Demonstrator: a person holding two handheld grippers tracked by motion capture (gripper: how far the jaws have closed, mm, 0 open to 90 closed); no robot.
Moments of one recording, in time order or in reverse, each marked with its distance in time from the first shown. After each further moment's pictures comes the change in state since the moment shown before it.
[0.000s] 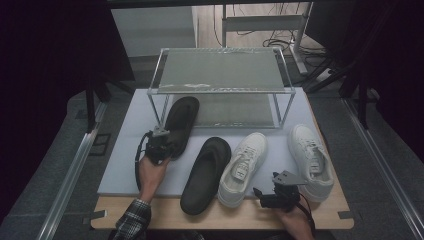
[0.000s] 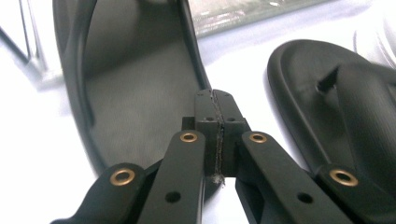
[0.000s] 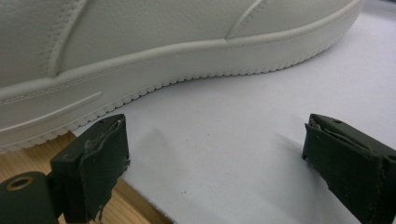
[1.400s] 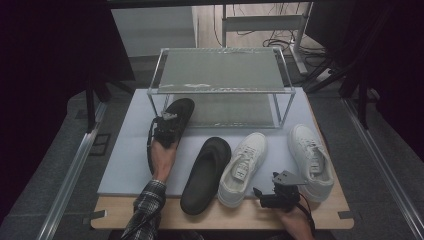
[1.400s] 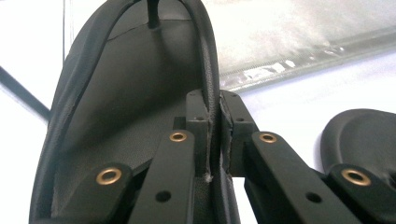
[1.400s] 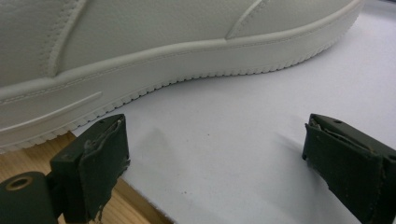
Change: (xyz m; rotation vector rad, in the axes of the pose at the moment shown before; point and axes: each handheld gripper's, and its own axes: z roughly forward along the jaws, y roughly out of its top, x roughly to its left) left arm 0.001 0.051 0.051 -0.023 0.169 -0.044; right arm 0.000 0.000 0.000 0.001 -0.001 -0.001
